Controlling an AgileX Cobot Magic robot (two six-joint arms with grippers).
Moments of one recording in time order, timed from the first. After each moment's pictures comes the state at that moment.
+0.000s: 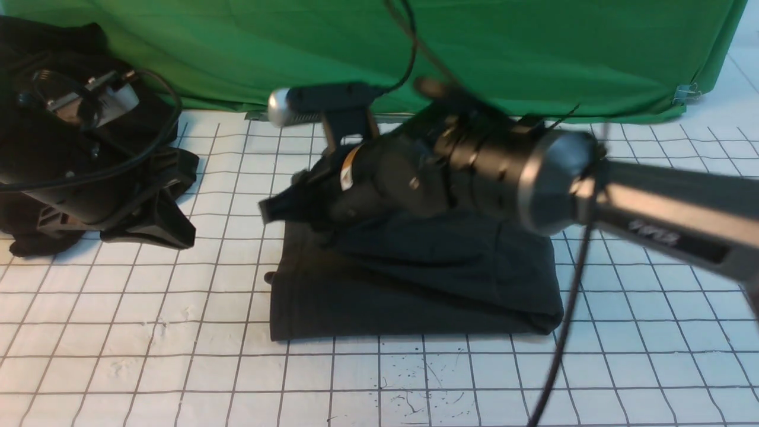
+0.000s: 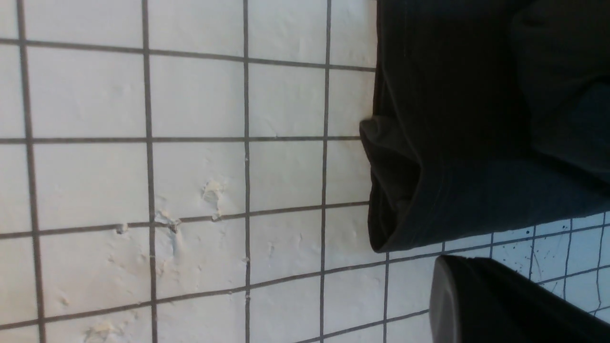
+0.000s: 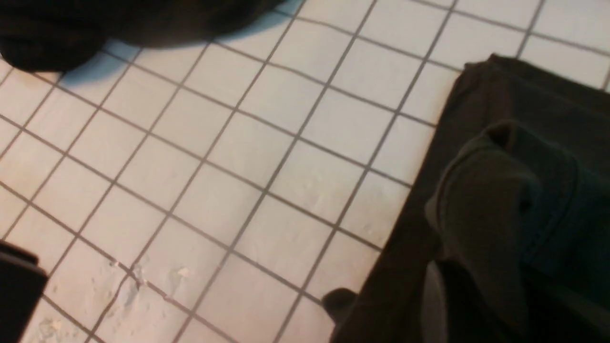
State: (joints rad) right arm 0.82 2.09 -1.66 -0.01 0.38 0.42; left arm 0.05 1.55 -1.17 -0.49 0.98 0.16
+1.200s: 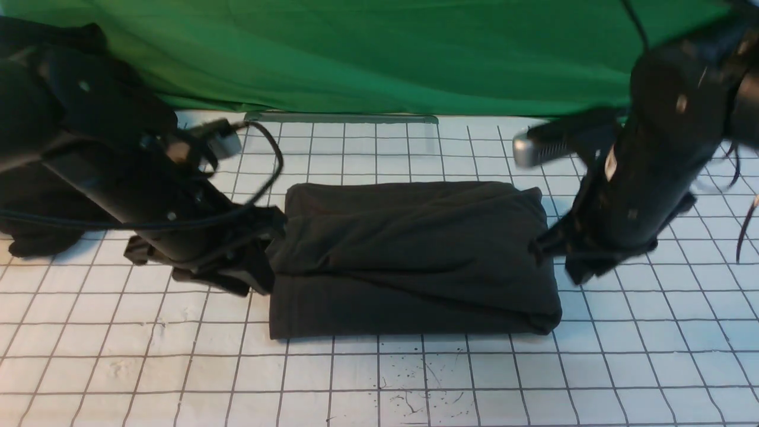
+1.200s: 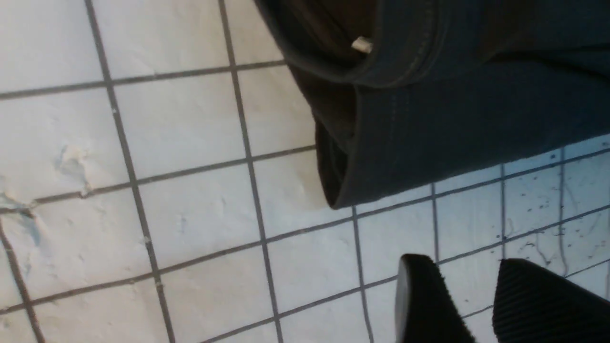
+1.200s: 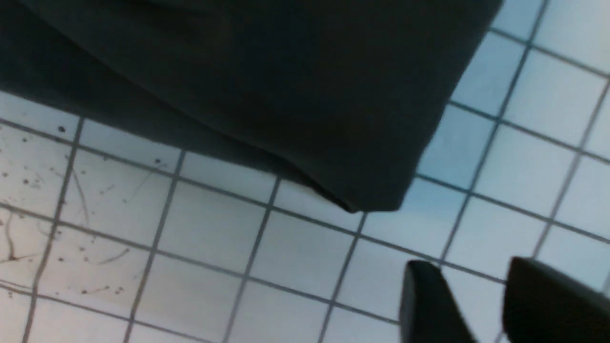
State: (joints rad) right arm 0.48 1.70 -1.27 -0.07 0.98 0.19; left arm -0.22 1.64 -1.15 -0.36 0.94 0.03
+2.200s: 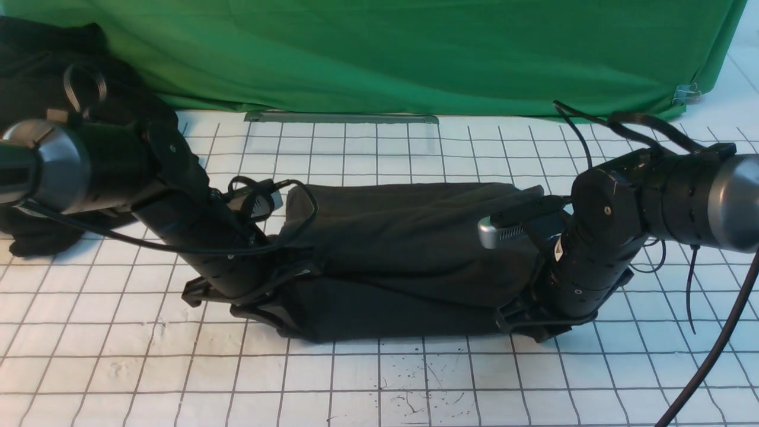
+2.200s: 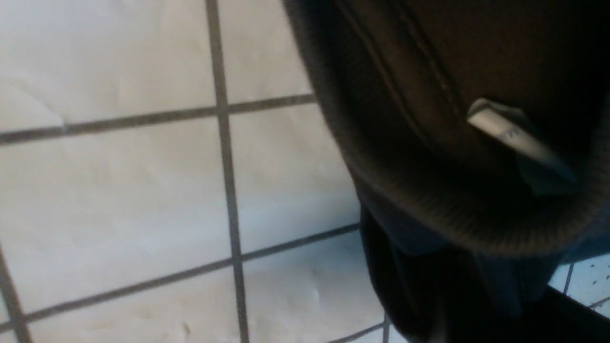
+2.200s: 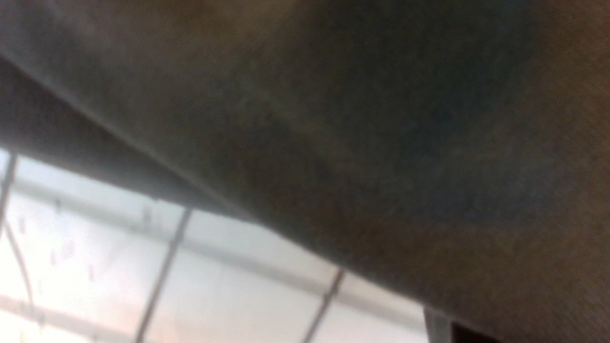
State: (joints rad) right arm 0.48 1.86 -1.15 0.00 0.77 0.12; left arm -0.23 1.87 -1.15 -0.53 0.84 0.13
